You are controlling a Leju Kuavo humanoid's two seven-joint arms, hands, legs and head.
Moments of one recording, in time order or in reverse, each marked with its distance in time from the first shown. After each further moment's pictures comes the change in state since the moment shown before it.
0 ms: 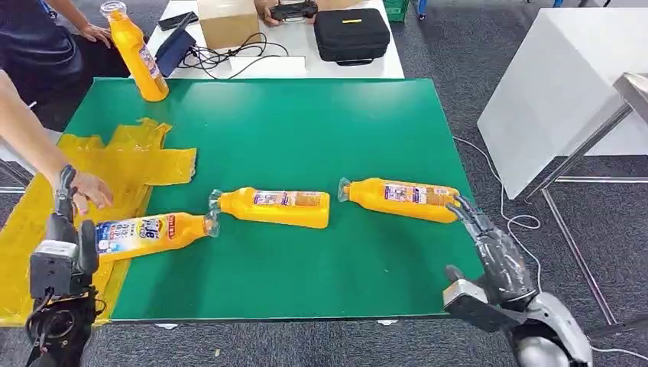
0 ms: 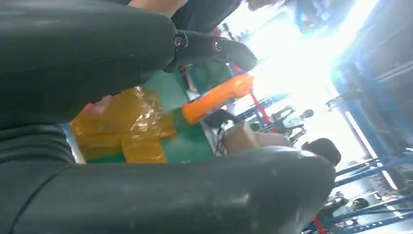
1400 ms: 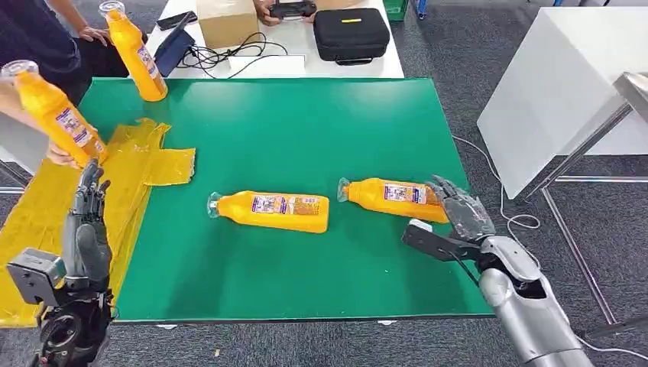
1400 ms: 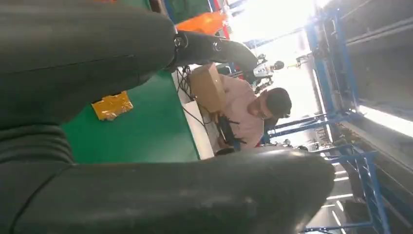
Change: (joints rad) left arm 0.022 -0.004 -0.130 -0.141 0.208 -0.119 0.045; right arm -0.413 0.102 0.244 0.537 0.281 0.017 0.227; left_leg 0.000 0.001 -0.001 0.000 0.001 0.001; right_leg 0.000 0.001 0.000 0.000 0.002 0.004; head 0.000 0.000
